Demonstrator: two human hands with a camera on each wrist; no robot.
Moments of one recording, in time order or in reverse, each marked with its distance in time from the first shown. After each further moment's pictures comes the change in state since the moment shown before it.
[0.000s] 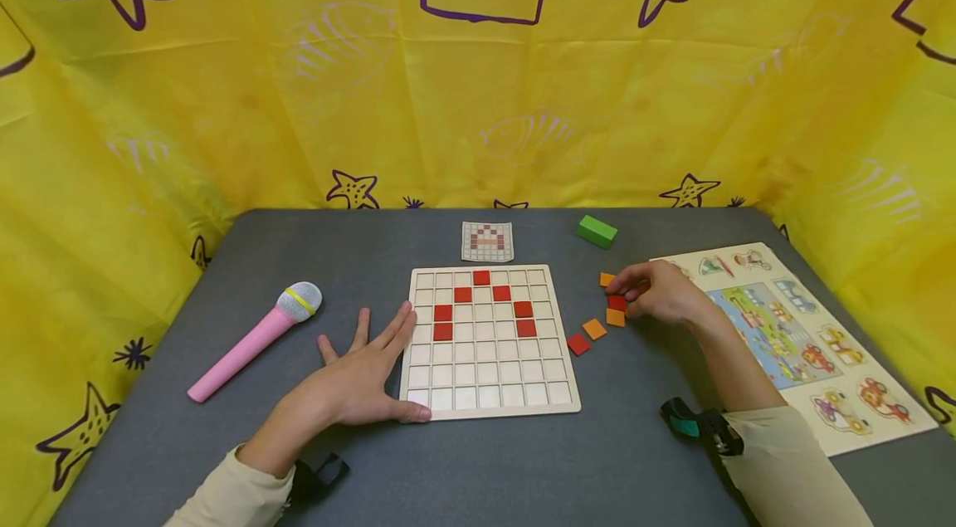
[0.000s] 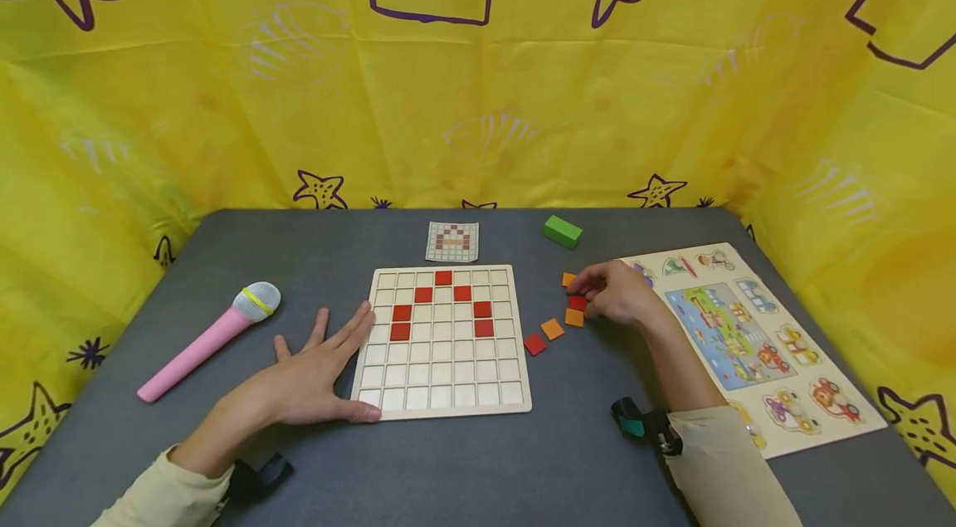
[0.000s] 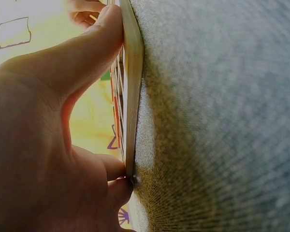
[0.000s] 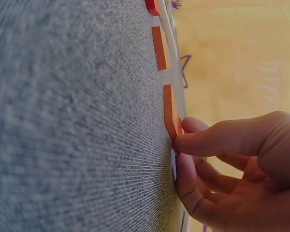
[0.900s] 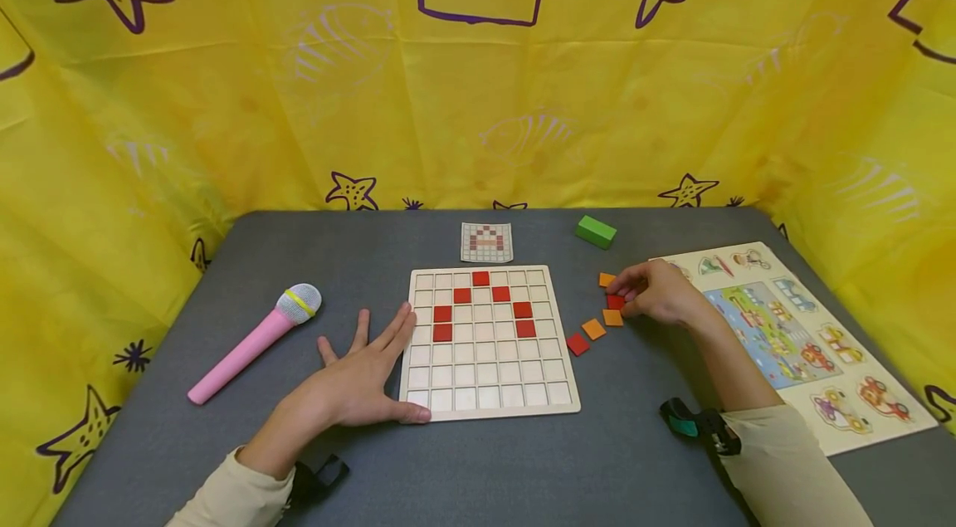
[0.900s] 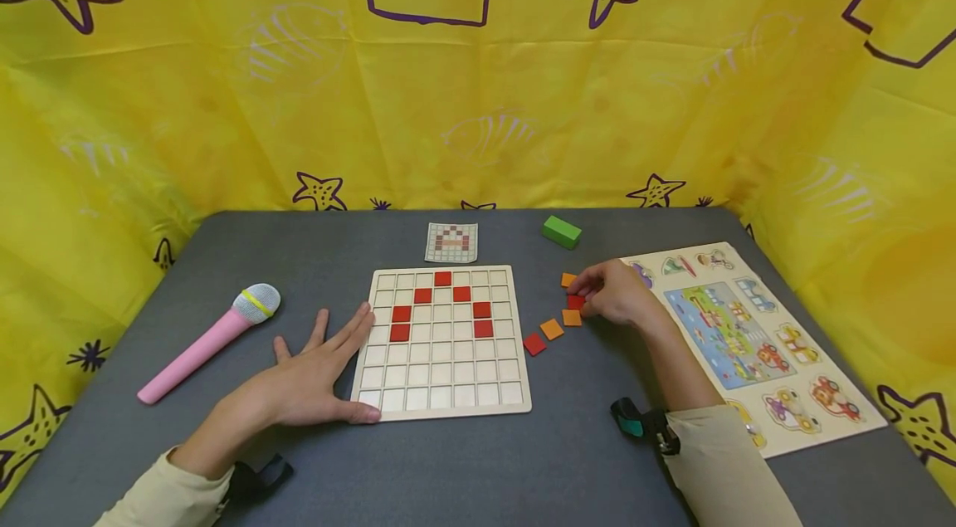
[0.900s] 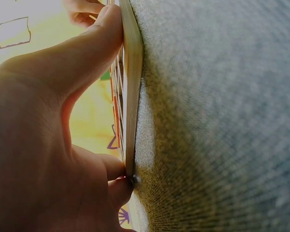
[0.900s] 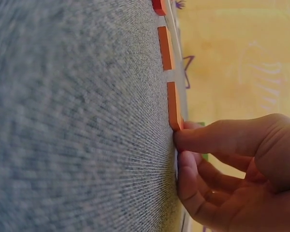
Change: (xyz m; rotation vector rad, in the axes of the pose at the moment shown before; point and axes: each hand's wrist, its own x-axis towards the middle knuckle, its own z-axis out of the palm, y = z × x) left_hand 0.000 0.001 -0.001 0.001 0.002 -0.005; right_hand 0.002 0.003 0.002 -0.081 0.042 -0.041
